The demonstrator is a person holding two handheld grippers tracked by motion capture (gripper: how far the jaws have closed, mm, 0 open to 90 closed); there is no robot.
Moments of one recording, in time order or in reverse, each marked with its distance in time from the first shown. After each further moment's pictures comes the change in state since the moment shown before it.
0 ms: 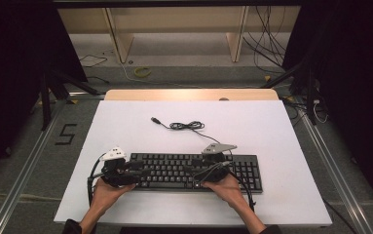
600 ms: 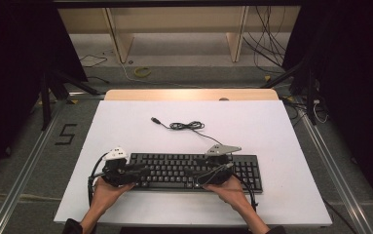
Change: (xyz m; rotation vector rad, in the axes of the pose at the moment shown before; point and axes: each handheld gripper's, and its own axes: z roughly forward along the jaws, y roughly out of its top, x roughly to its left) left arm 0.001 0.000 0.003 0.047 0.027 0.009; right arm 0.003 -0.003 -0.011 -0.021 0.009 -0.002
